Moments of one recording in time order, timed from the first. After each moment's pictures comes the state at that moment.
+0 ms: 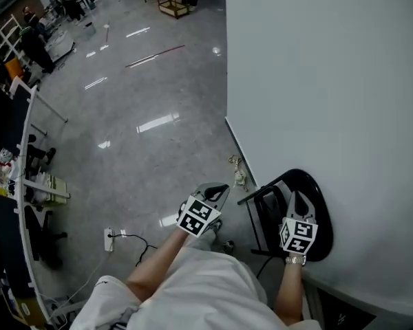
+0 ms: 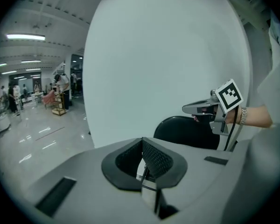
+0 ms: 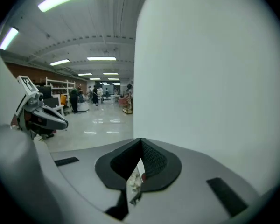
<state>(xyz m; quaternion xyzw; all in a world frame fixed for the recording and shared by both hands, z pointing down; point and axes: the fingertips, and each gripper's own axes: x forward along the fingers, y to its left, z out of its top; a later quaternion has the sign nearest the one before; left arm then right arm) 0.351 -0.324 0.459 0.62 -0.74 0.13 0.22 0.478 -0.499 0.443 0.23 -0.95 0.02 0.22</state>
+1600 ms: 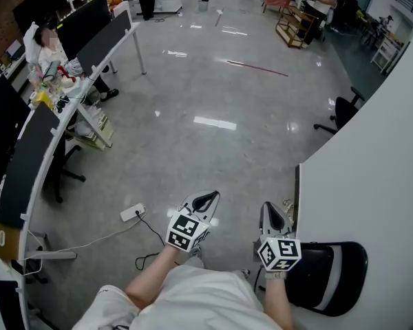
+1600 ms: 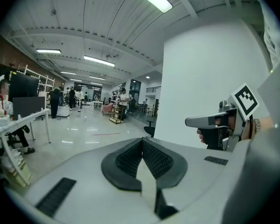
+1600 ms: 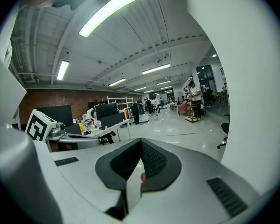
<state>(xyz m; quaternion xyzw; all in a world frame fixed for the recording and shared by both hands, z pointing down) 0.164 0.171 0.412 0.37 -0.92 -0.02 0.15 0.194 0.029 0.383 -0.14 -0.98 0.06 0.15</state>
